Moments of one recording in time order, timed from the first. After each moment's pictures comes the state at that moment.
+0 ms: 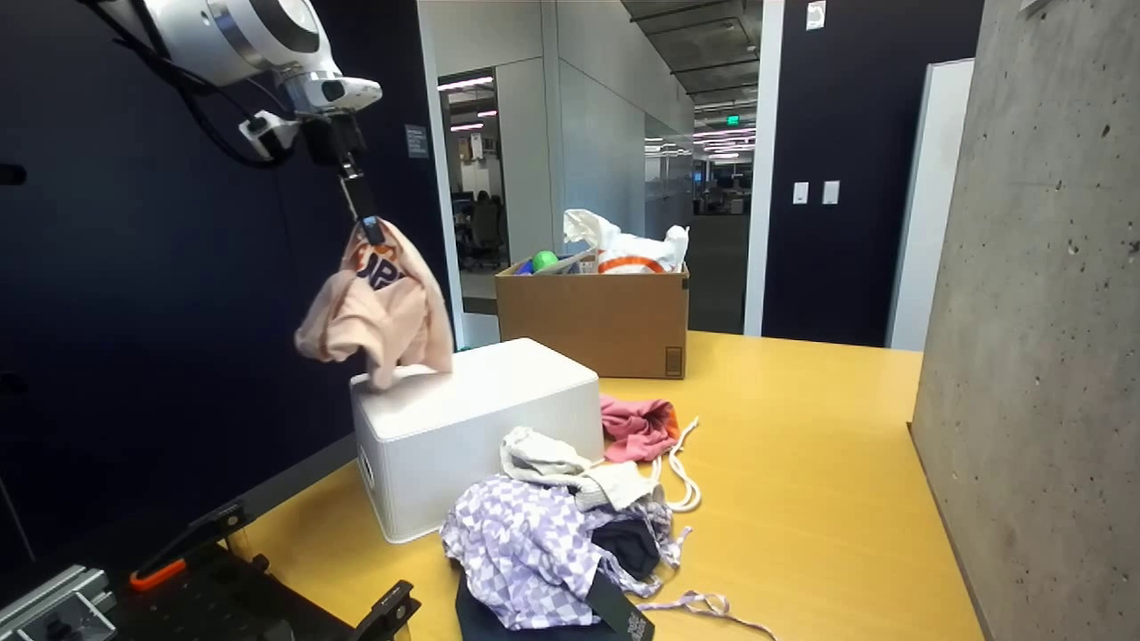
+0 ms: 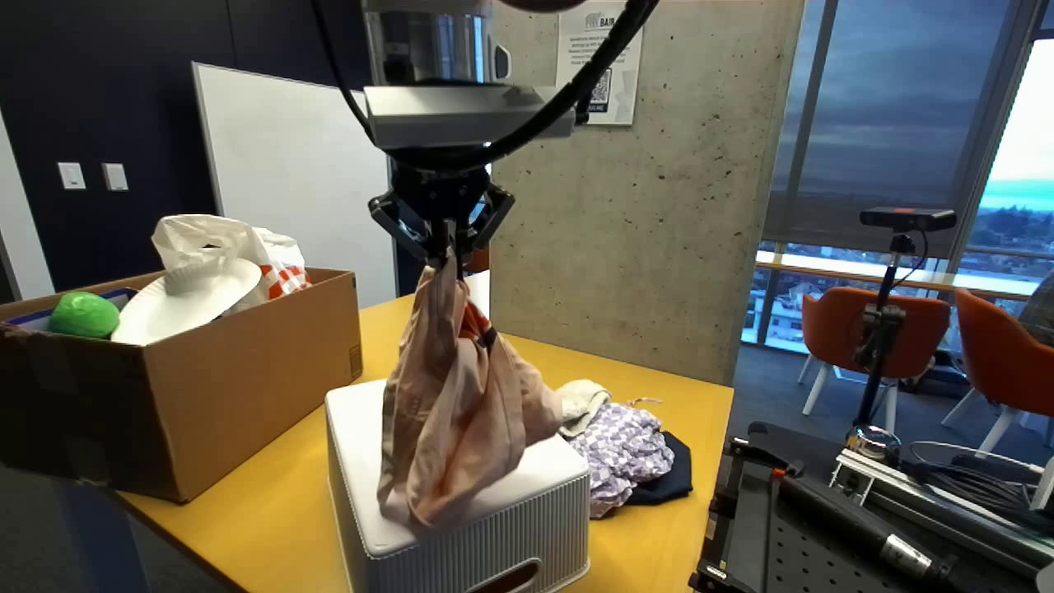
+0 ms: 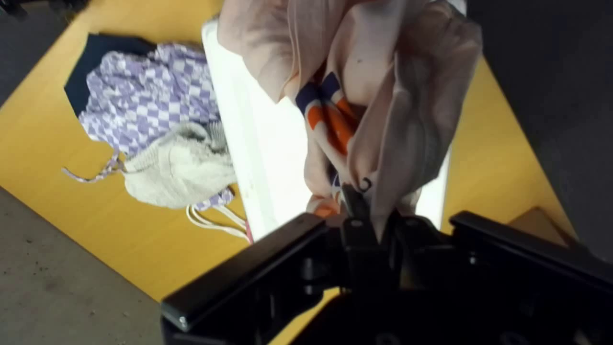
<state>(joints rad) 0.35 0.31 0.05 -1.69 -0.32 2.02 1.11</state>
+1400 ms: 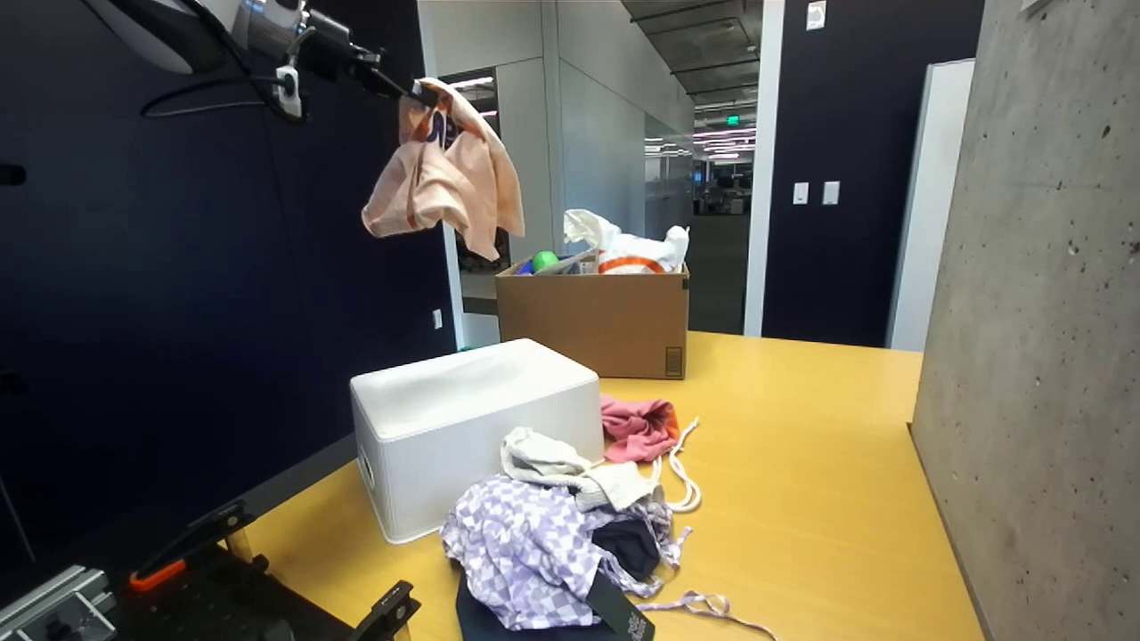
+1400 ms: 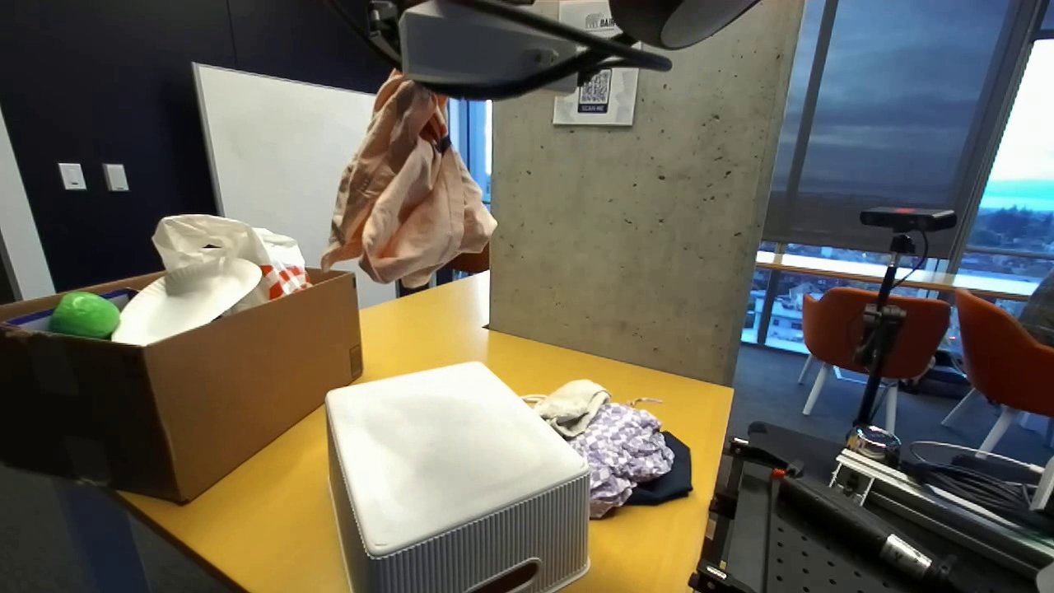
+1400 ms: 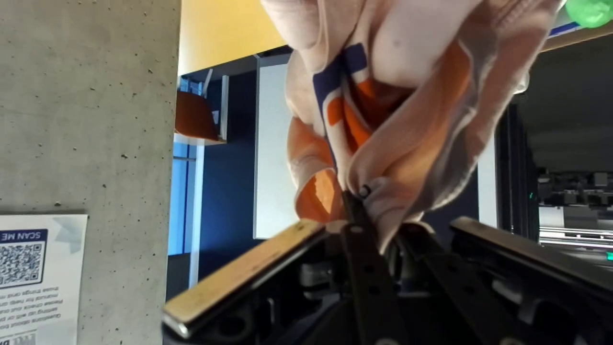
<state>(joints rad) 0.32 0.10 0.08 -1.85 -1.37 2.27 1.71</state>
